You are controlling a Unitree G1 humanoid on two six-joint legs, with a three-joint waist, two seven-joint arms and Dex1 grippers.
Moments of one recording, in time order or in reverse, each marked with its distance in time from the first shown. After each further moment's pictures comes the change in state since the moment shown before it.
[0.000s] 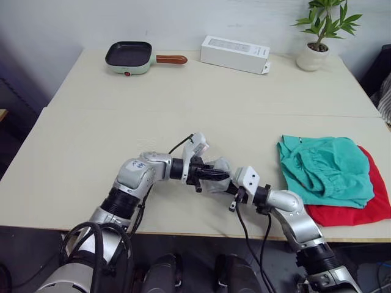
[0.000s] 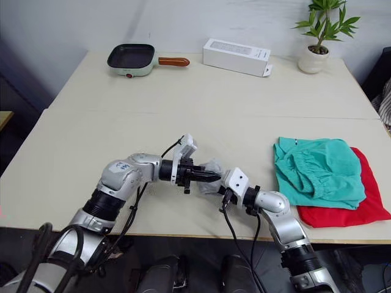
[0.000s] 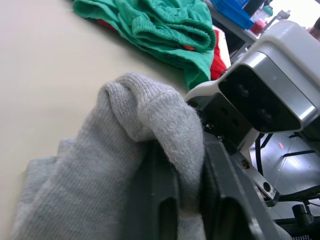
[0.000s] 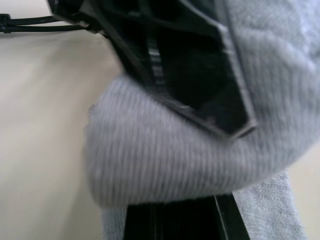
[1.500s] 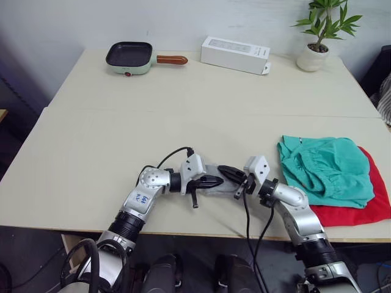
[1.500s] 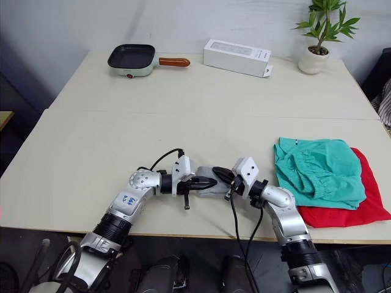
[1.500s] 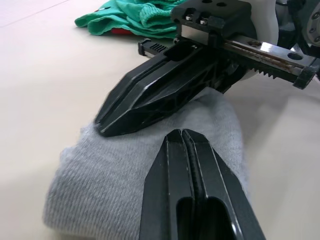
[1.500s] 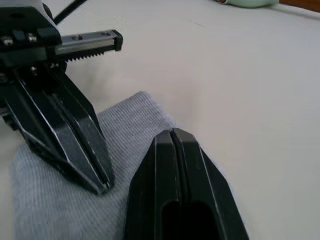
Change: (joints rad) left arm 0.174 -0.072 0.005 0.140 0.369 -0.681 -0.004; right arm -0.054 0.001 -0.099 0.132 0.087 -0.048 -0.015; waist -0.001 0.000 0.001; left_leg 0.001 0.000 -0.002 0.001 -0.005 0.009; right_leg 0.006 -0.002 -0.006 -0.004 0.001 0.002
